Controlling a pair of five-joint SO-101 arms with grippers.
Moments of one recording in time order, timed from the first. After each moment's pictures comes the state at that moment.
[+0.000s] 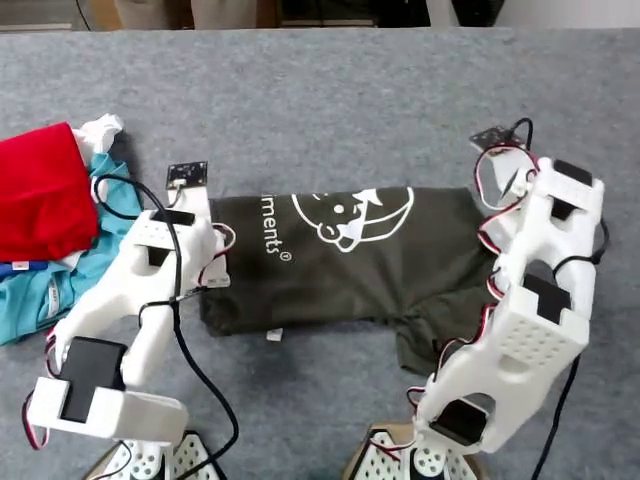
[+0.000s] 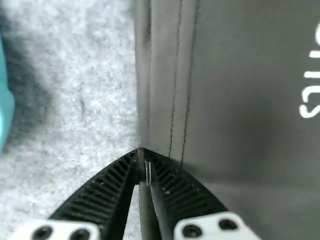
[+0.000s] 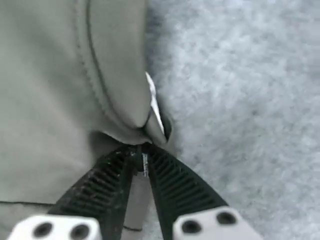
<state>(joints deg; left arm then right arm) 3.8 -2.4 40.9 53.1 4.7 25.2 28.3 -1.0 66.2 44.5</state>
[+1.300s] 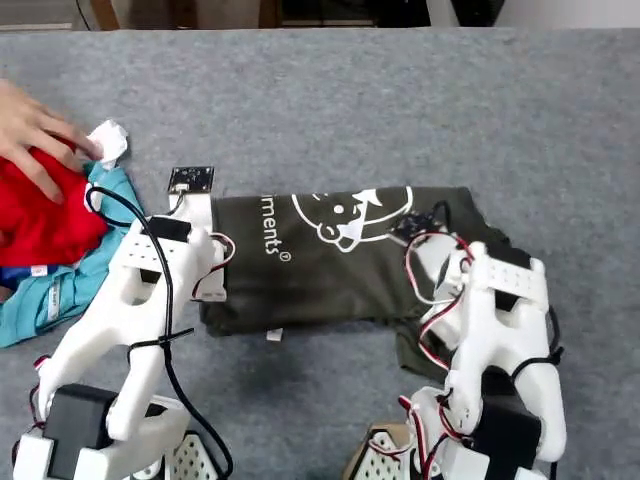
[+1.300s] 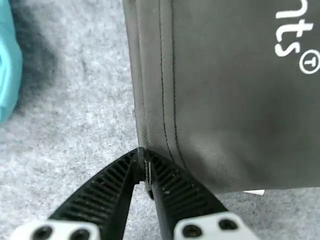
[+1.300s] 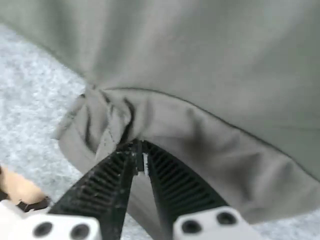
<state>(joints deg) 6.7 -17.0 44.7 63.3 2.4 14.4 -19.4 56.4 64.3 50.9</state>
